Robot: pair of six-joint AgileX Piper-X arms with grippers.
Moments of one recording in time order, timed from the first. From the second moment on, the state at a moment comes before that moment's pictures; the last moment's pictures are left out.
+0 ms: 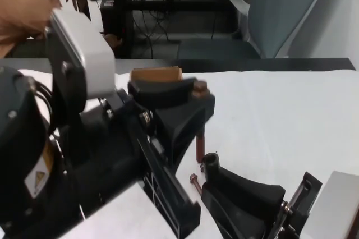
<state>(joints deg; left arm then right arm) -55.4 43.7 -30.7 -9.7 1.0 -2.5 78.6 46.6 -20.3 -18.0 36.3 5.4</state>
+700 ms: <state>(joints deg) -55.4 43.7 -30.5 -11.8 1.3 -7.3 78.6 46.6 -19.9 -20.0 36.5 5.6</state>
